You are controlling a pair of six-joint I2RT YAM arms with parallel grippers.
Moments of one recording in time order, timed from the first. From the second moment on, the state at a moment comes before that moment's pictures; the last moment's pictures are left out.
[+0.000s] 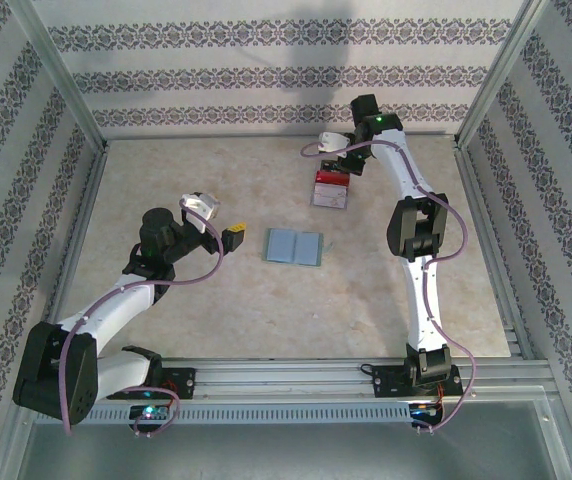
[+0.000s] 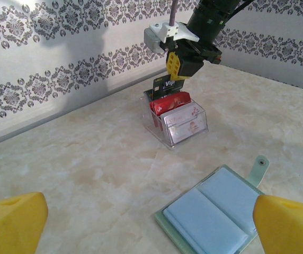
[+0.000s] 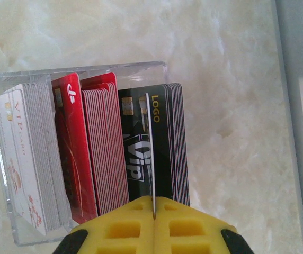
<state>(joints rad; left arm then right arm) -0.23 1.18 0.55 0.43 0.47 0.12 0.16 2.49 2.49 -1.12 -0.20 -1.13</state>
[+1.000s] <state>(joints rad) -0.23 1.18 0.55 0.43 0.47 0.12 0.16 2.51 2.49 -1.08 -0.22 -1.07</state>
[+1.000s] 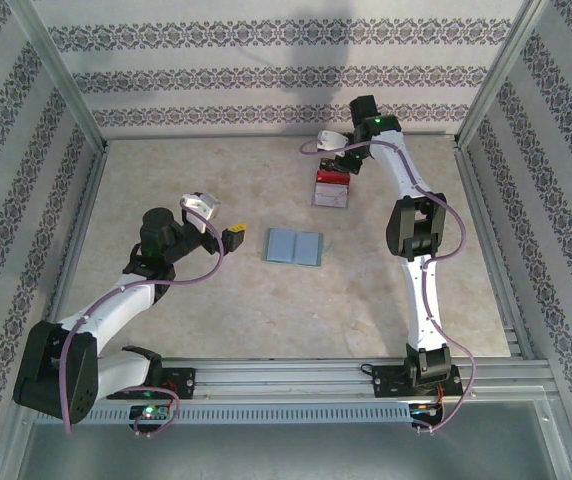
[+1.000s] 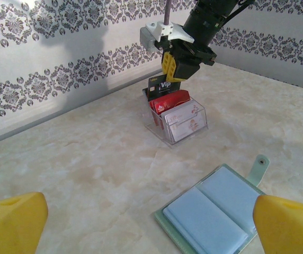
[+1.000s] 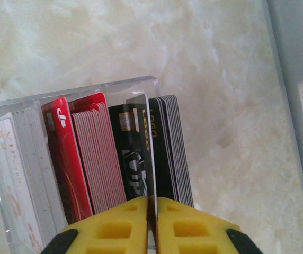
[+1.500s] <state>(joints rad) -0.23 1.18 0.56 0.43 0.47 0.12 0.16 2.51 2.49 -1.05 -0.21 -1.06</state>
